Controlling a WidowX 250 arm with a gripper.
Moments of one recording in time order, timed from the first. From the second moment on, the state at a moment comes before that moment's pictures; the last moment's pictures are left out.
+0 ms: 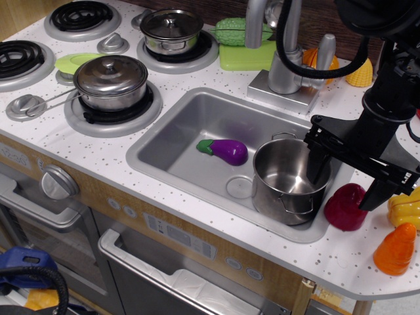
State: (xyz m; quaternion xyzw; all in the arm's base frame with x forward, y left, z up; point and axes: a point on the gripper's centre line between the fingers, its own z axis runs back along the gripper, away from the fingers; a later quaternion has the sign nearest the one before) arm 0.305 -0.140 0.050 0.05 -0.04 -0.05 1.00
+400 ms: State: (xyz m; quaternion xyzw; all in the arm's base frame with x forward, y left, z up) arm 0.299 -0.136 0.040 0.07 0.00 -0.05 1.00
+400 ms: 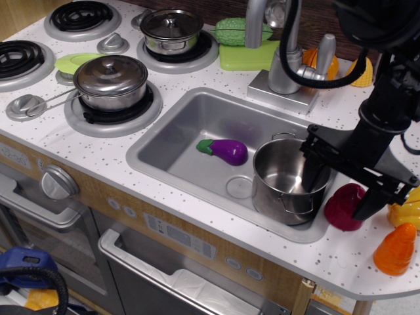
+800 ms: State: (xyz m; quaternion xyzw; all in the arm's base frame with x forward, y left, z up) arm 0.317 -0.144 0.061 0.09 -0.02 -0.08 0.99
